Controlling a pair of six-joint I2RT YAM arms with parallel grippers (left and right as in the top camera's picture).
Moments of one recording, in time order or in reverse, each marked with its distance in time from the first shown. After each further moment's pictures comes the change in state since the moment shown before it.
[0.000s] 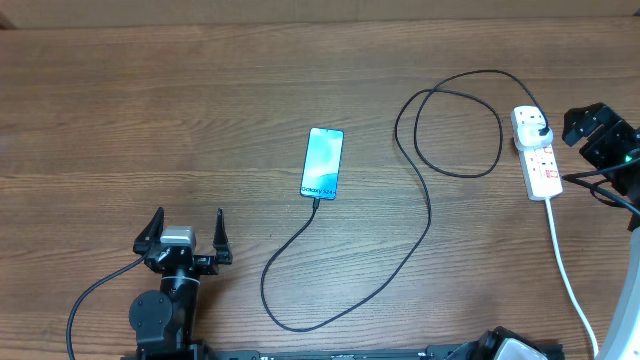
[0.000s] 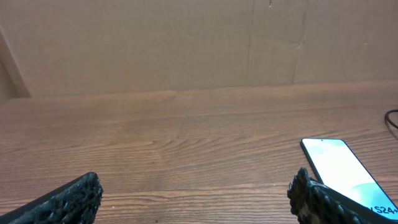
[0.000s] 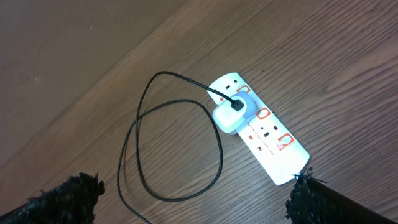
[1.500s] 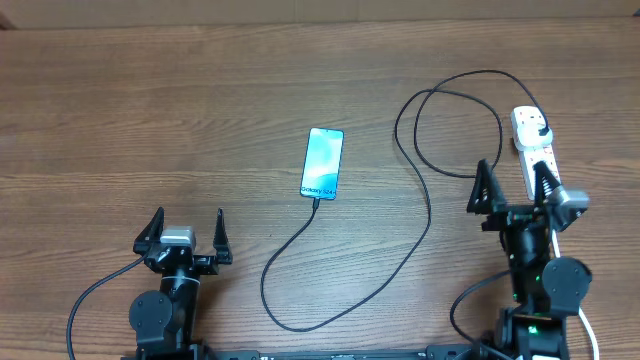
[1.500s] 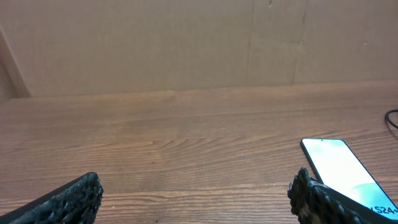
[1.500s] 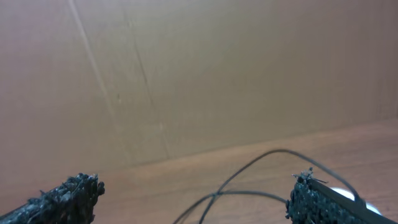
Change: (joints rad) left arm 0.000 -0.001 0.000 0.000 0.000 0.000; right arm 0.405 -0.777 -1.152 1.286 0.138 -0.014
